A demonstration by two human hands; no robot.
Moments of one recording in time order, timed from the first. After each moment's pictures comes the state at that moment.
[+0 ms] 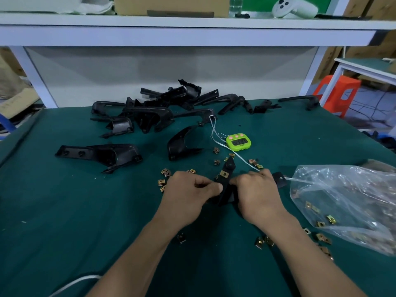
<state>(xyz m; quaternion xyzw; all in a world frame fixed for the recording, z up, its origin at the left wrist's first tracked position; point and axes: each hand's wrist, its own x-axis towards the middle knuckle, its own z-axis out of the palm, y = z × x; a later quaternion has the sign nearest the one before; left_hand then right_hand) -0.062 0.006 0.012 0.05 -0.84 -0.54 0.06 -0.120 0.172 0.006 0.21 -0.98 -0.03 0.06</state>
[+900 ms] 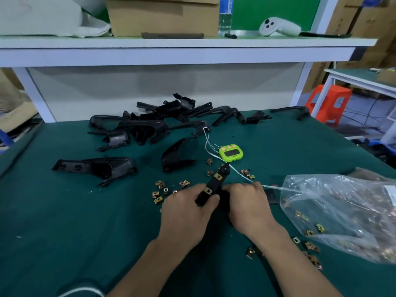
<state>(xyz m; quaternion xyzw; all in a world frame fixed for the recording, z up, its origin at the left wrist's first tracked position) -0.057 0.026 -0.005 0.02 -0.89 -0.40 0.22 -0.120 0.175 0.002 0.19 -0.98 0.01 0.09</state>
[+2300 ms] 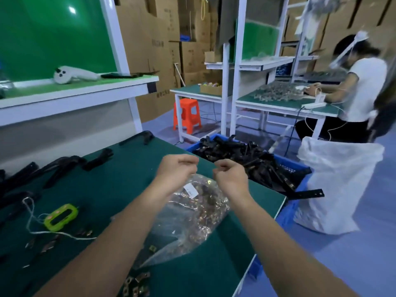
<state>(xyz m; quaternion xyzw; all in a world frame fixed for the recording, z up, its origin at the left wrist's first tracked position) -0.189 0.356 0.100 -0.20 -0.78 -0.59 -0.09 -0.128 0.508 0.060 -0.28 -0.73 0.58 0.24</state>
